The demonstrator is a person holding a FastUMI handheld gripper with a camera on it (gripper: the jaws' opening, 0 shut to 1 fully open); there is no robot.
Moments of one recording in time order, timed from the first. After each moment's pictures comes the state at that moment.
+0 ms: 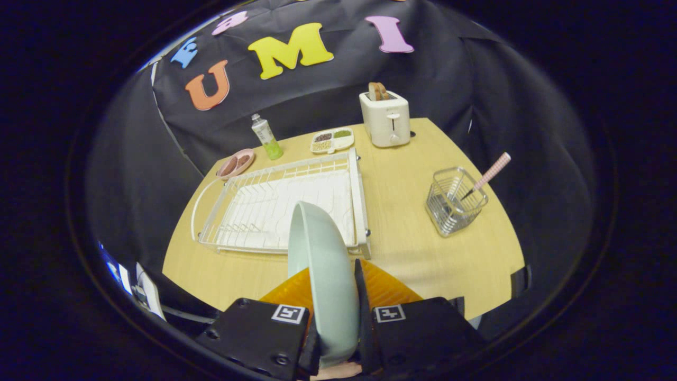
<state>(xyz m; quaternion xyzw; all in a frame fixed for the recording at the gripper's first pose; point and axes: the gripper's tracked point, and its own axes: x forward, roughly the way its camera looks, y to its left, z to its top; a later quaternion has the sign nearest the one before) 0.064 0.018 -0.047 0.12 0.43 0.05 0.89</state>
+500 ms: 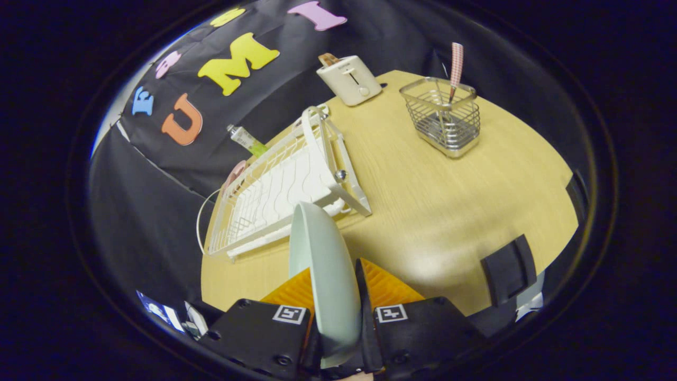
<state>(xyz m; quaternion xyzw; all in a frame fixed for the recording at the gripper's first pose) 0.052 0.031 -0.125 0.30 0.45 0.07 0.84</state>
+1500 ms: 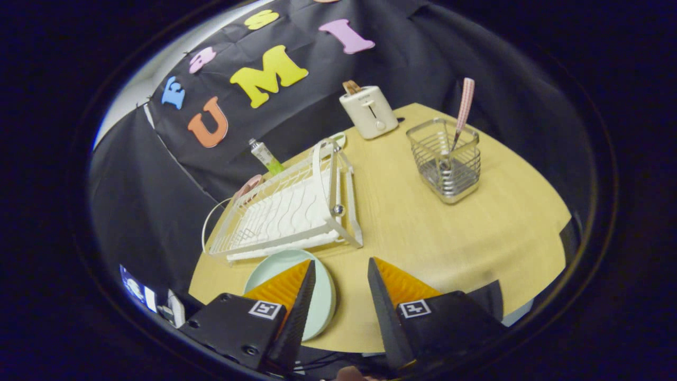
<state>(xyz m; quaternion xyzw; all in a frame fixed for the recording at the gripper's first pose) 0.067 -0.040 -0.088 0.18 0.32 0.08 0.93</state>
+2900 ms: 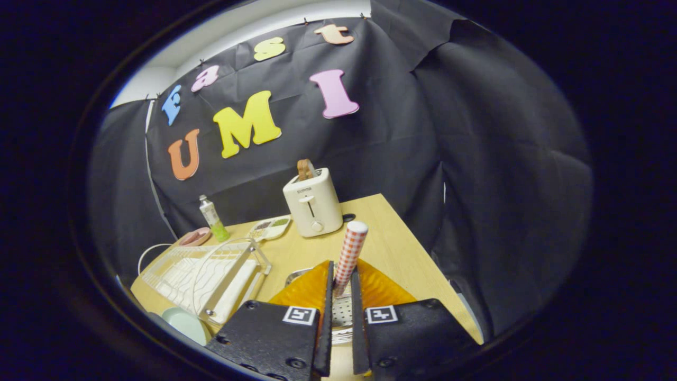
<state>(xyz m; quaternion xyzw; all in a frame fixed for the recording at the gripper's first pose) 0.212 -0.196 -0.053 0.14 0.16 0.03 0.98</state>
